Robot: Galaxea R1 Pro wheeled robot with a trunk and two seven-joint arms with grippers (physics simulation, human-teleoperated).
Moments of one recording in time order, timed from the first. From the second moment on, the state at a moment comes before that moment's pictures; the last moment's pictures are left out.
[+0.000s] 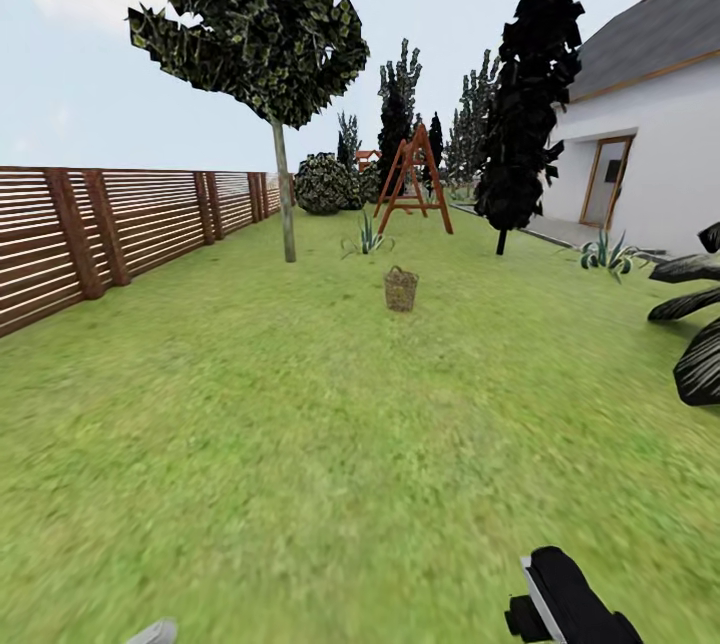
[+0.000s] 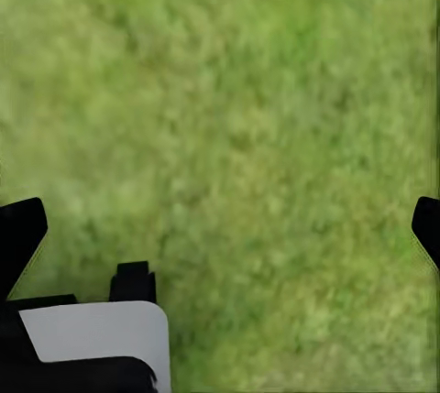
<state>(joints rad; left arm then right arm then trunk) -0.01 0.12 0.27 -1.12 0.32 0.98 -0.11 -0.34 -0.08 0.01 -0.84 0.07 0.98 -0.06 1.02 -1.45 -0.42</state>
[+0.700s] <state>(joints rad) -0.25 0.09 0.24 -0.82 0.33 0.97 -0.05 -0.34 -0.07 0.01 -0.88 0.08 0.95 -0.07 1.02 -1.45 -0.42</state>
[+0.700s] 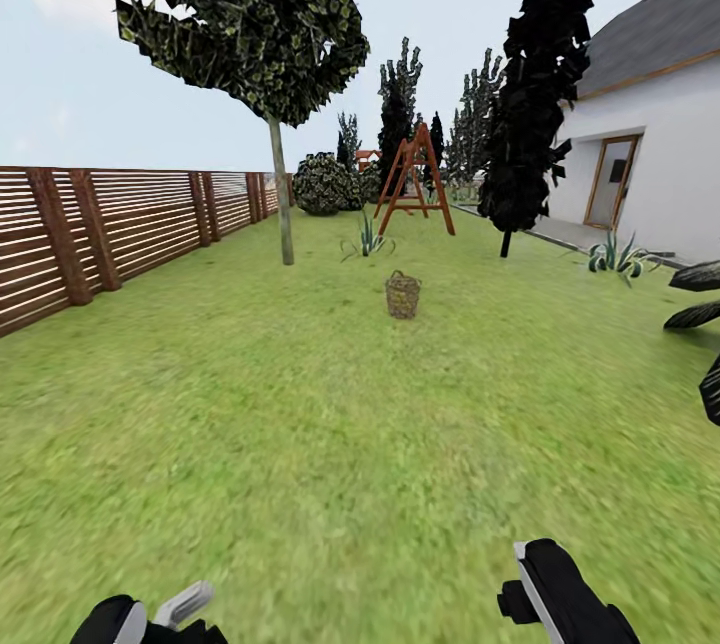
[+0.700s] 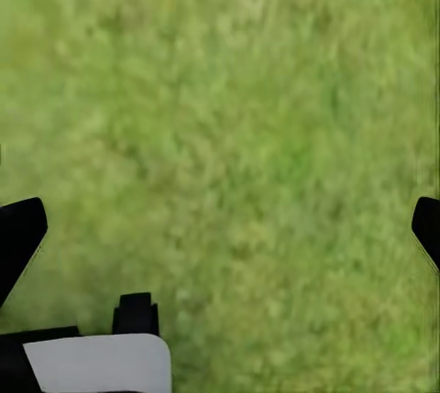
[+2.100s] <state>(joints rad) -0.26 0.09 0.23 -0.75 0.31 0.96 -0.04 -0.26 -0.02 0.00 -0.93 0.17 0.87 -0.12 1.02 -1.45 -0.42</state>
